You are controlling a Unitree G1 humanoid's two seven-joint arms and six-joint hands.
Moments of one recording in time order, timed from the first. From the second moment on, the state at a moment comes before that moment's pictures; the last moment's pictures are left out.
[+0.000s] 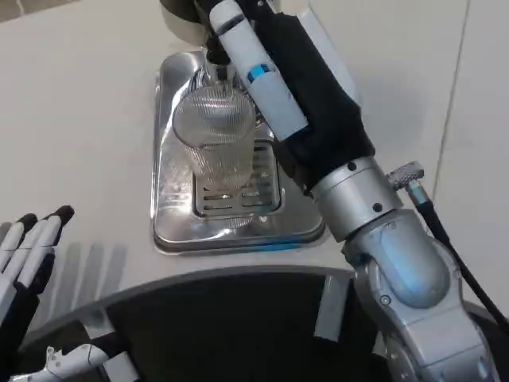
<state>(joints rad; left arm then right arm) 0.25 0.67 0.15 0.10 0.67 -0.50 0.39 -0.55 0.09 0.24 -0.32 -0.10 0.19 0.16</state>
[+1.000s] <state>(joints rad) 0.22 0.66 0.15 0.15 0.63 -0.52 0.39 -0.78 -0.11 0.60 -0.50 -0.78 0.60 0.44</state>
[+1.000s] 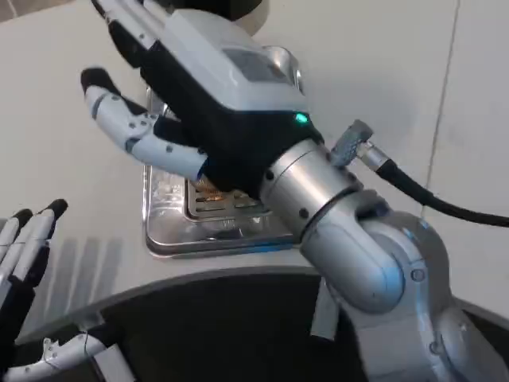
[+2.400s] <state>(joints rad) -0.17 0.52 0.00 0.34 0.55 -0.53 0.37 -0.68 0.00 0.55 -0.54 -1.02 0.51 0.55</state>
